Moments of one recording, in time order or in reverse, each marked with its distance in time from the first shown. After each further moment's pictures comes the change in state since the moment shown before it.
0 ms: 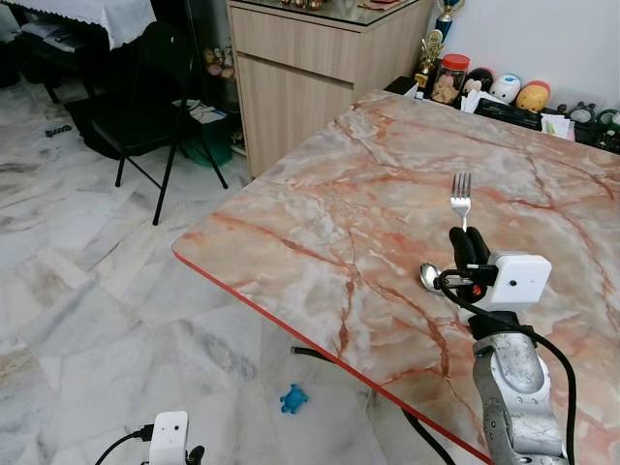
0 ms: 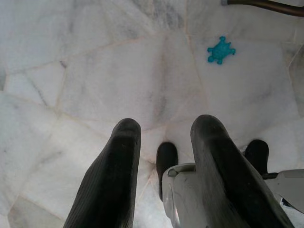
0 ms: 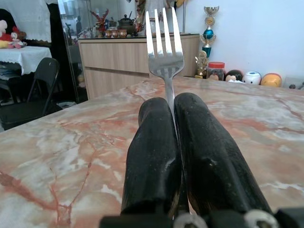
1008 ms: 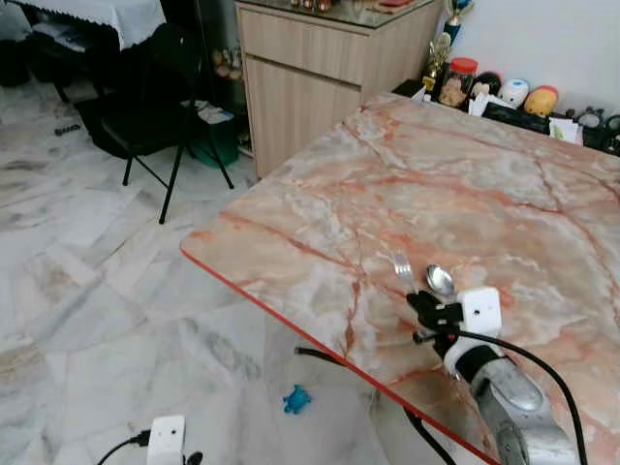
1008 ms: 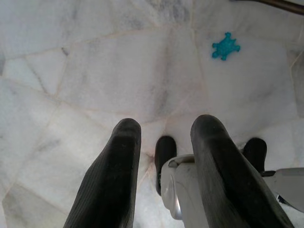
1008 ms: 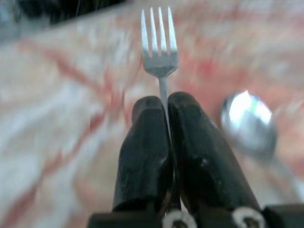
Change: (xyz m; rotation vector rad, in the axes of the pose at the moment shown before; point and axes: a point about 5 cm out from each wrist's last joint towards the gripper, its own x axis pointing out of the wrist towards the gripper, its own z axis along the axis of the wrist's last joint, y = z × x) left arm -0.001 0.002 -0.005 -0.029 0.026 -0.006; right arm -0.024 0.005 -0.039 0.098 0.315 0.212
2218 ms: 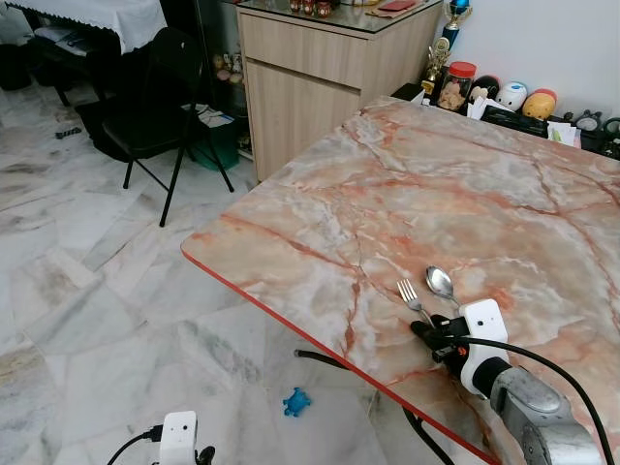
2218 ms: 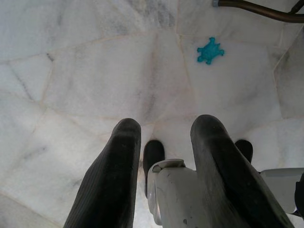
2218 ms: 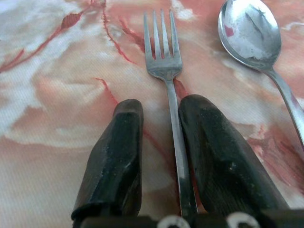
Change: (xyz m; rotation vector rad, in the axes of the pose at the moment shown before) left arm 0.002 -0.016 0.002 -0.008 -0.008 -0.035; right arm -0.013 -0.025 -0.030 -0.058 0.338 0.090
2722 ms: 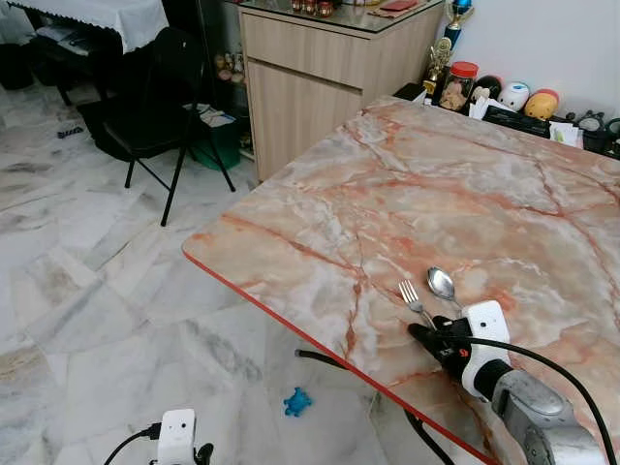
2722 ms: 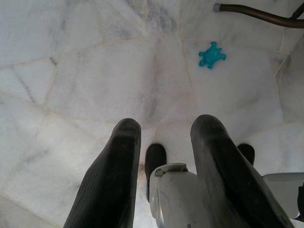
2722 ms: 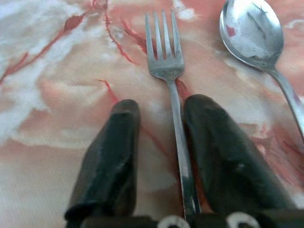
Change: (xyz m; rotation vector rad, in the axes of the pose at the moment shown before) left arm 0.000 0.002 0.003 0.003 -0.014 0.004; right arm -0.003 0.001 0.000 0.020 0.001 0.008
